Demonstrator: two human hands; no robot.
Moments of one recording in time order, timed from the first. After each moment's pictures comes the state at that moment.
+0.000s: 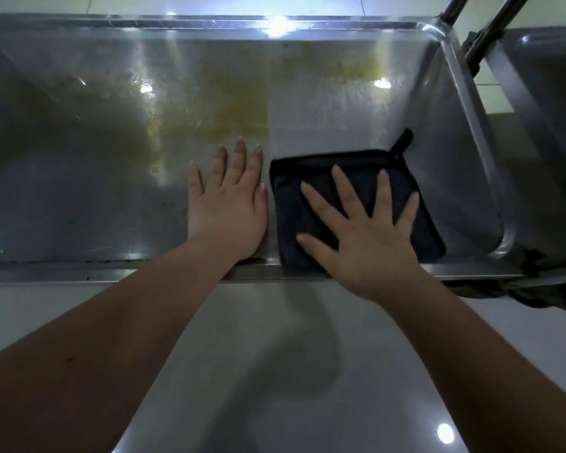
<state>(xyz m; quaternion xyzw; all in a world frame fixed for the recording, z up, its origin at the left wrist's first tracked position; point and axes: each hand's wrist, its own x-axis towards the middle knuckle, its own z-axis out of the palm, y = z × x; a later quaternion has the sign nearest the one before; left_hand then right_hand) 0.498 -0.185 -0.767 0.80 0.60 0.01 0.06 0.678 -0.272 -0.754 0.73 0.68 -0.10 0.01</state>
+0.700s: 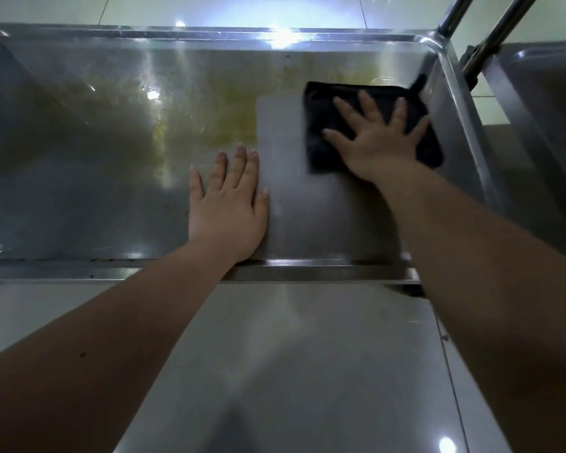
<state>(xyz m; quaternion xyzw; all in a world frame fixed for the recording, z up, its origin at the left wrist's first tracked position) 0.498 -0.183 -0.770 0.80 0.60 0.02 0.06 0.740 -0.127 -0.752 0.79 0.60 -0.08 0.00</state>
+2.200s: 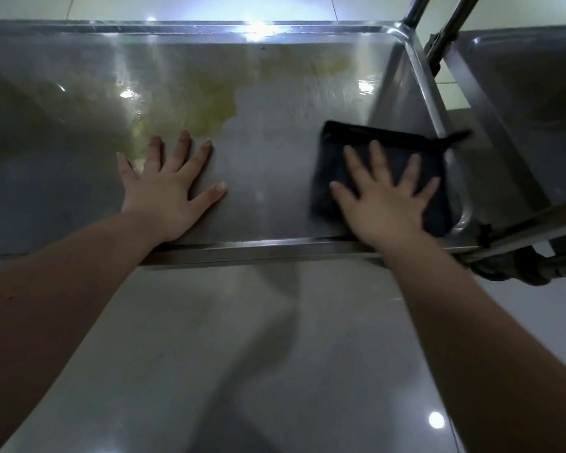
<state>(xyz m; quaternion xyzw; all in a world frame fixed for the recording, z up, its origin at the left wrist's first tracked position) 0.438 -0.161 -0.764 0.82 0.58 -0.03 0.04 0.732 -0.257 -0.751 0.84 0.54 -0.09 0.01</state>
